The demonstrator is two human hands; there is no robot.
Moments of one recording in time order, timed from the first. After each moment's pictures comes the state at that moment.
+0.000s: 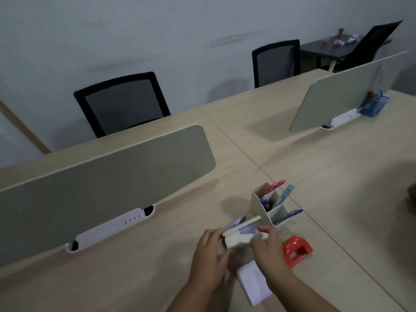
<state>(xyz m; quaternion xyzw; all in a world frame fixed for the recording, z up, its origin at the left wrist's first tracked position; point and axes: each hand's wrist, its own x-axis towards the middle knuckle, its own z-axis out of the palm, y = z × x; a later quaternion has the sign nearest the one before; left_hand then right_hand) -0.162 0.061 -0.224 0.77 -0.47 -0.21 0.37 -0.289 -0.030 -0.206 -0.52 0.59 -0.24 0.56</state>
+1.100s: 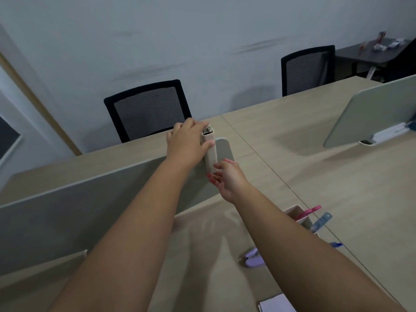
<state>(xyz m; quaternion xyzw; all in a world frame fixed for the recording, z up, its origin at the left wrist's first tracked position) 0.031 -0.078 -0.020 0.85 -0.48 0.11 0.21 -0.070 -0.129 -0.091 -0.32 0.37 -0.27 0.83</state>
